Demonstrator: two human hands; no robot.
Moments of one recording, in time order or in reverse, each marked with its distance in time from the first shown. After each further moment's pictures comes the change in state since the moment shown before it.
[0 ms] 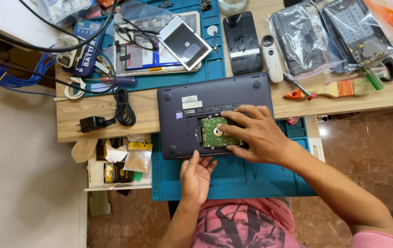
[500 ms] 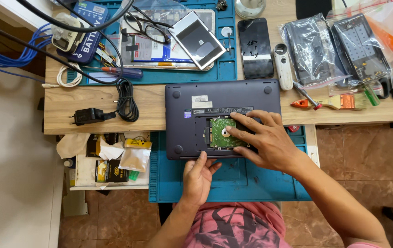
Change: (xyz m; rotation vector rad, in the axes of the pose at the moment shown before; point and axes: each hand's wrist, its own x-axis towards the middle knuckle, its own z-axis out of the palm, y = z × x) left_hand 0.012 -0.004 -0.020 0.013 -0.084 -0.069; right_hand 0.002 -0.007 0.011 -0.112 -0.094 0.040
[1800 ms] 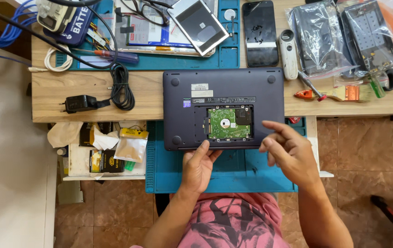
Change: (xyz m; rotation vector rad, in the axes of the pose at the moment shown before) left_hand 0.003 0.005 0.013 -0.121 0.010 0.020; right_hand -0.050 -0.017 -0.007 1.055 0.161 0.788
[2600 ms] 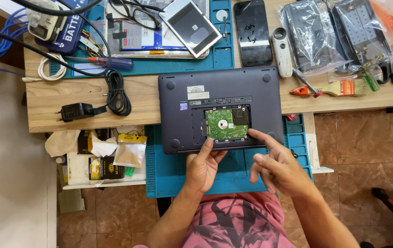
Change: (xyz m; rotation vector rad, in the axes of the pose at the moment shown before) left_hand 0.005 -0.005 0.007 -0.067 -0.008 -0.085; right_hand -0.020 -0.004 0.021 0.490 -0.184 0.285
